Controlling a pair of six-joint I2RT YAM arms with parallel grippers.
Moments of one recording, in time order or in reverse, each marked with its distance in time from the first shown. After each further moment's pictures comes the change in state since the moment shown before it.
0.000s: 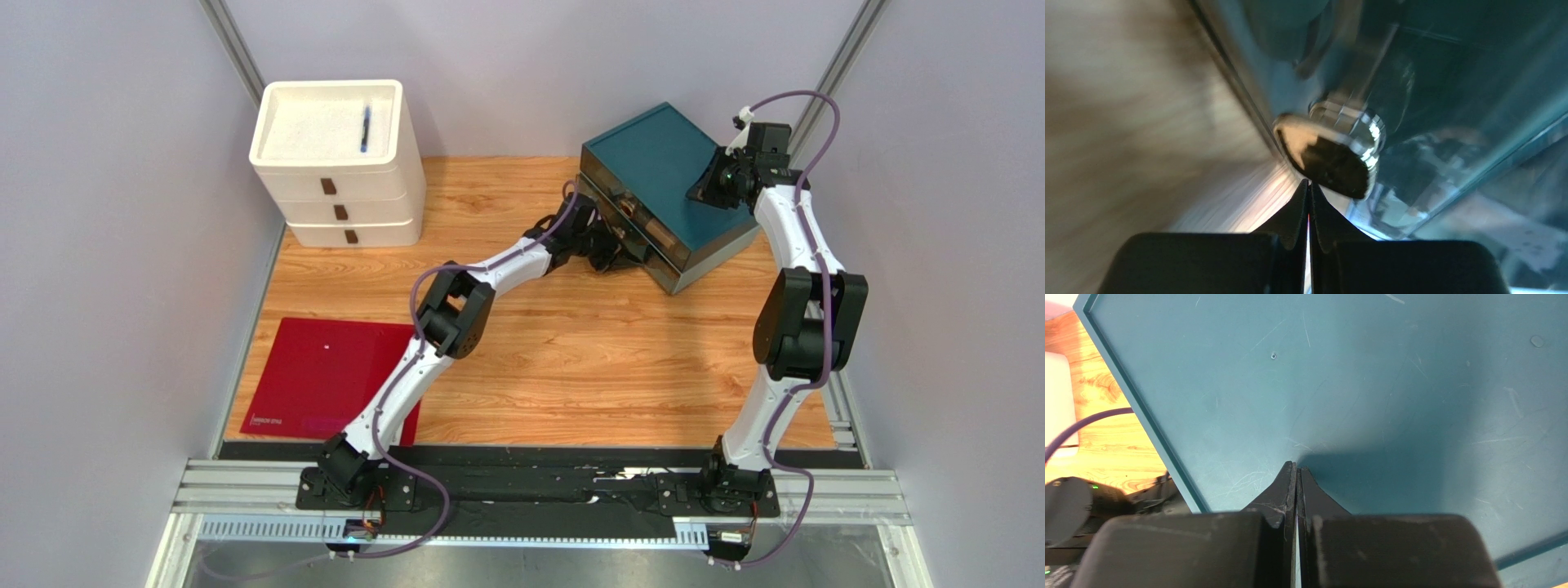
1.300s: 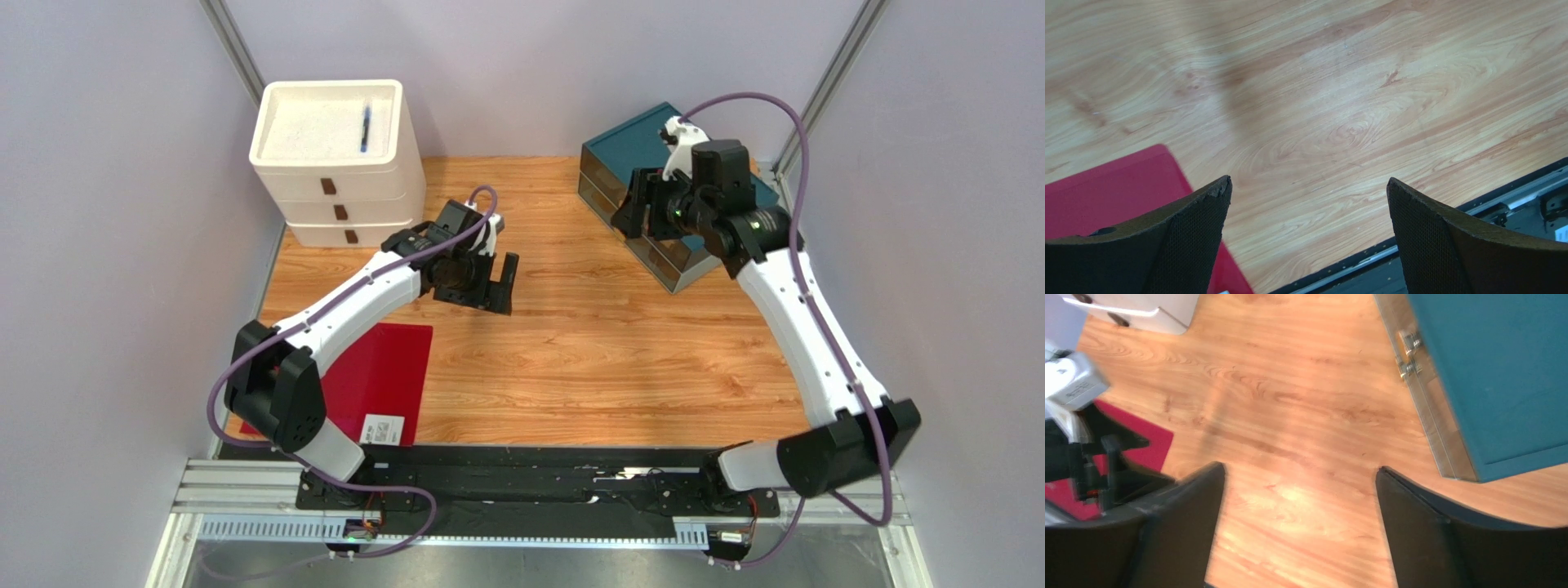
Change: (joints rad) left arm 0.113 -1.199 -1.022 -0.658 -0.412 0.966; right arm 0.408 -0.551 -0.180 -0.203 0.122 -0.044
